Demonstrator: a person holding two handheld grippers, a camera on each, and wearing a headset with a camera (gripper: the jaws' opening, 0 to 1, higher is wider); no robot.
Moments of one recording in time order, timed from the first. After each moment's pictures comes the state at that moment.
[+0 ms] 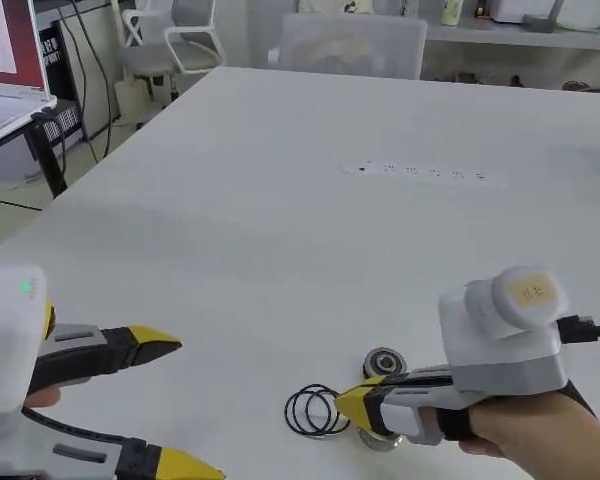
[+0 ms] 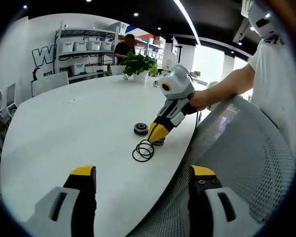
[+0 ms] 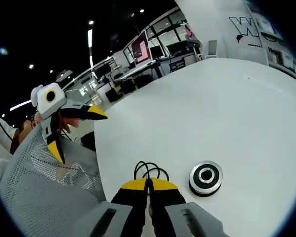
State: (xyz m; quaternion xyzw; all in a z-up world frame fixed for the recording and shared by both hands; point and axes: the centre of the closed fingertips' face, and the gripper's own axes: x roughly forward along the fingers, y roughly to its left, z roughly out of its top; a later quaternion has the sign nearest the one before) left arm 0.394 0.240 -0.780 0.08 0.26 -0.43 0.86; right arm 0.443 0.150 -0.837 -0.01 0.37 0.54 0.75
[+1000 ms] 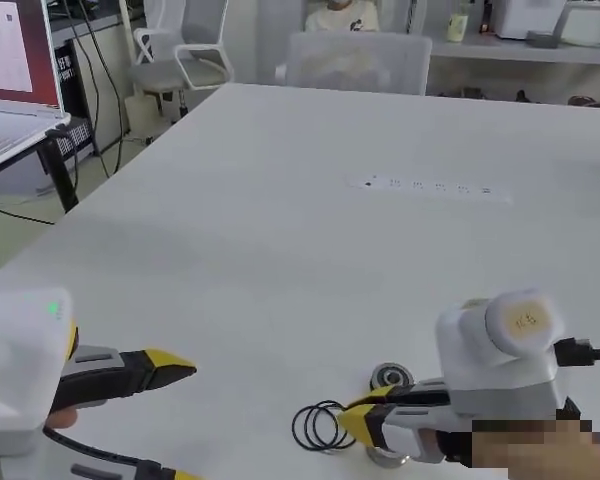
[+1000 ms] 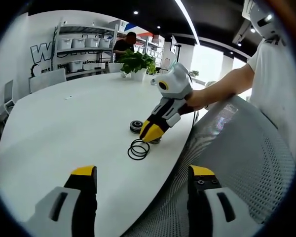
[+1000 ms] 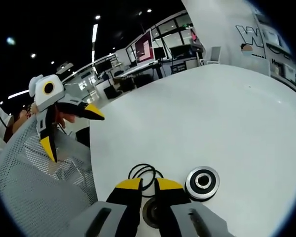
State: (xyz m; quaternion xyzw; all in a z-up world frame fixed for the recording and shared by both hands) left arm 0.390 0.235 -0.785 0.08 0.27 -0.44 0.85; right arm 0.449 0.153 -0.841 -0.05 0.35 0.54 0.76
